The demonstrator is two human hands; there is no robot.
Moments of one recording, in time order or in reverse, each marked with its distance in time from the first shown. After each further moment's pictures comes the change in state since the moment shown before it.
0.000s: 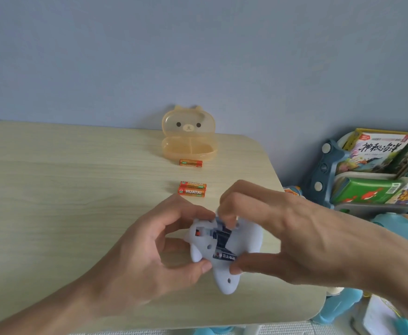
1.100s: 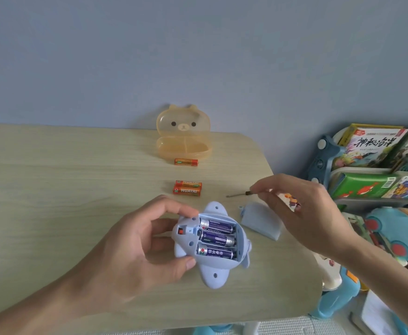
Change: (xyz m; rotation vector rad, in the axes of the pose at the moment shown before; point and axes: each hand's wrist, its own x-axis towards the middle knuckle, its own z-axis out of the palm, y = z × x) left_hand -0.004 0.006 -0.010 -0.085 0.039 -0.218; right_hand -0.021 0.066 0.048 0.153 0.515 0.413
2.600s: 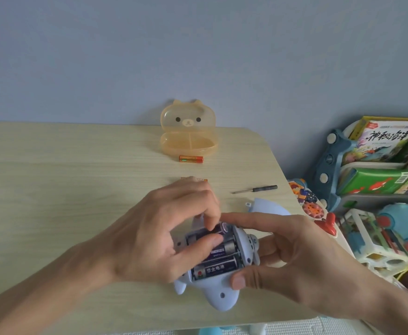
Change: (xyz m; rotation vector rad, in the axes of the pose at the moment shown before) left_hand 0.033 0.029 0.004 0.844 -0.099 0.655; right_hand -0.026 -0.069 0.002 0.571 -0.505 0.362
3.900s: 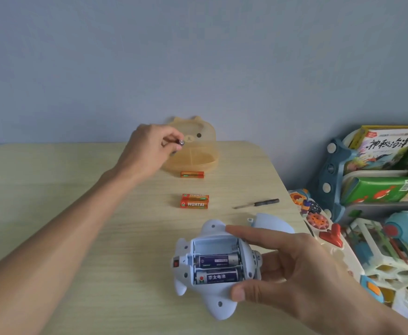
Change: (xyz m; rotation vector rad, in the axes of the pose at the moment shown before) left_hand 0.082 -0.146 -0.036 0.259 0.287 -0.548; right_hand -0.005 -0.019 0.008 0.055 0.085 0.137
